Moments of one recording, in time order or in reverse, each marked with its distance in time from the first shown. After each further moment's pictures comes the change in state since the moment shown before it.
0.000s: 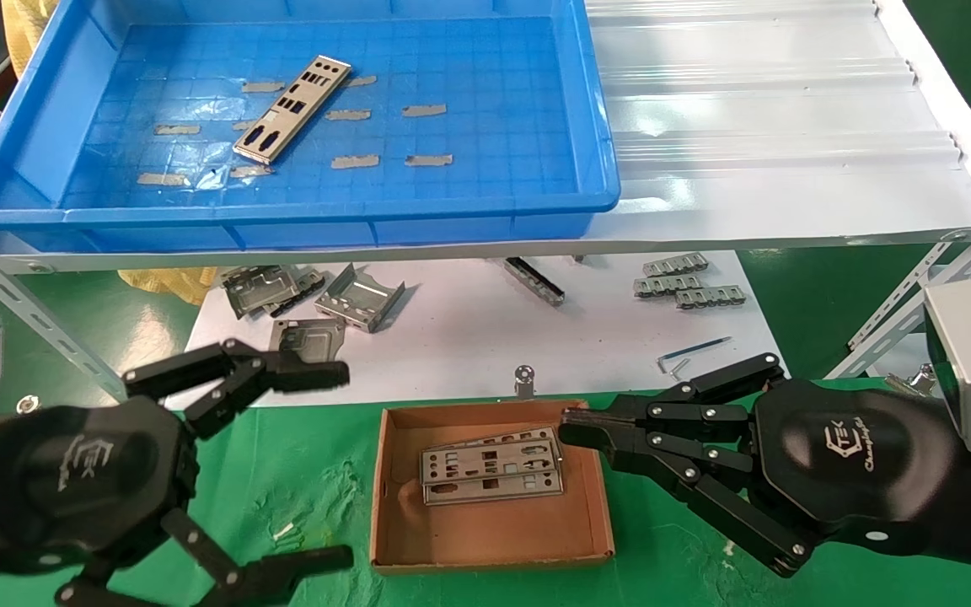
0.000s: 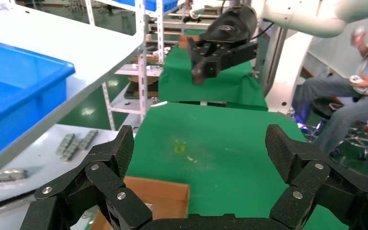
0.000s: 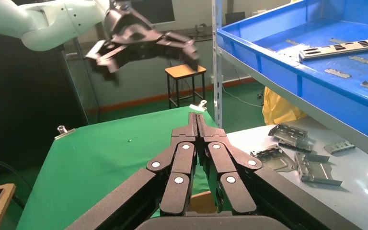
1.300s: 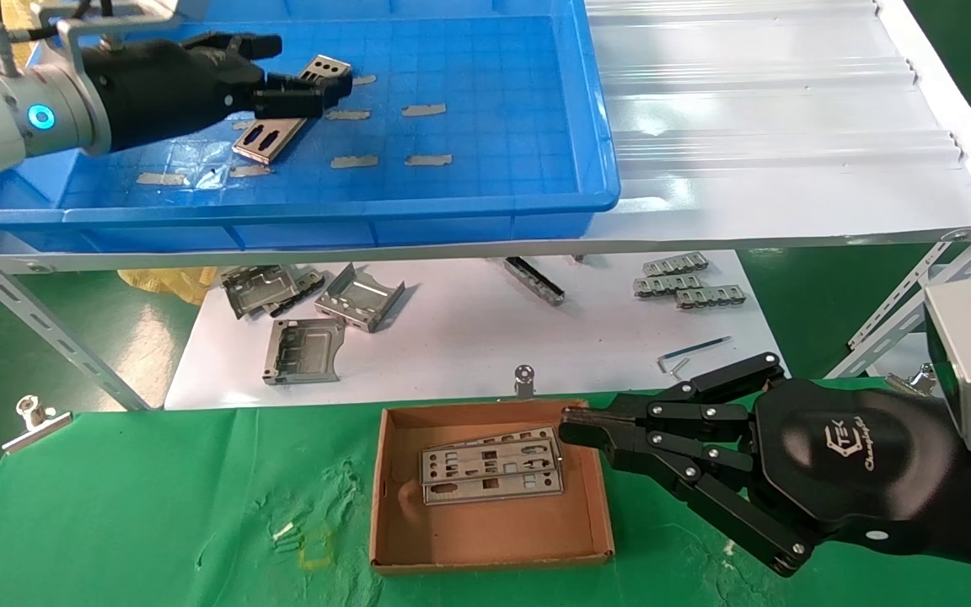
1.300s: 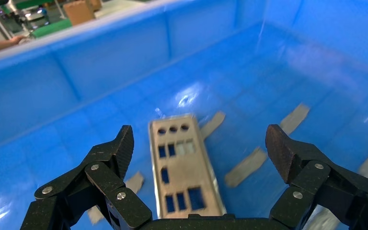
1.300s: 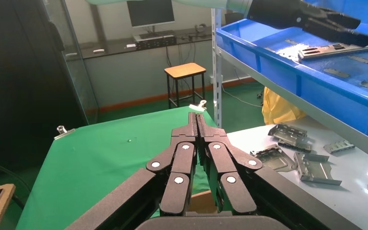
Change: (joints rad) left arm -0.758 0.529 0.207 1.132 0.497 -0.502 0.243; right arm 0.000 0.000 0.000 0.000 0.000 0.000 0.000
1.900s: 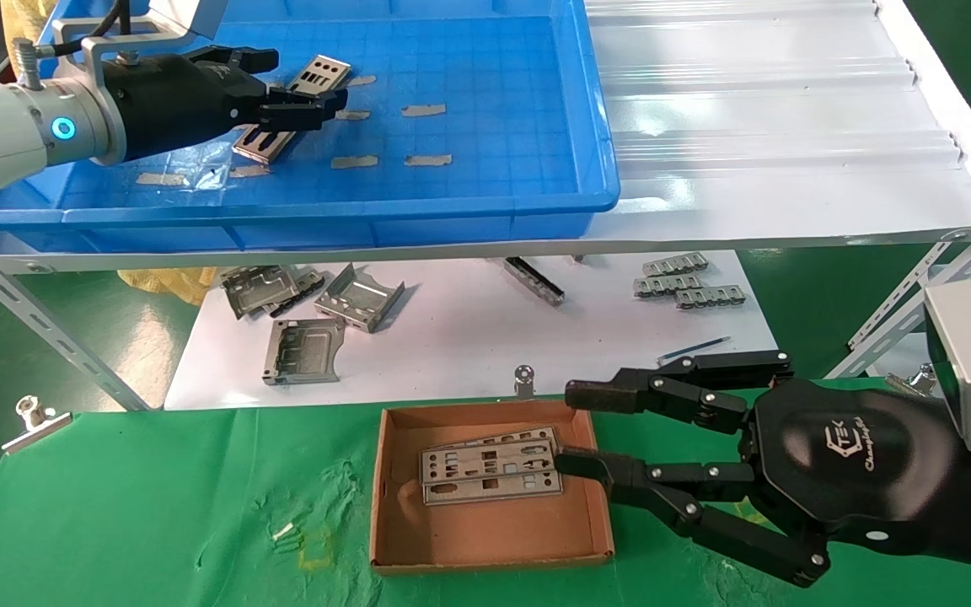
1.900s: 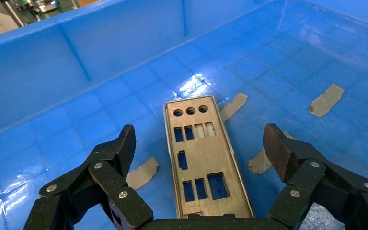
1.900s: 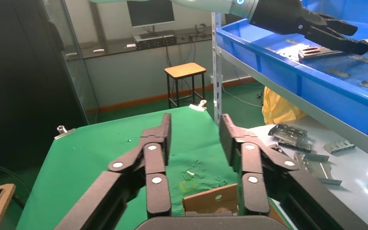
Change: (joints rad) left arm -0.023 0.042 0.004 0.096 0.009 -0.080 0.049; right arm 0.000 0.000 0.000 0.000 0.000 0.000 0.000
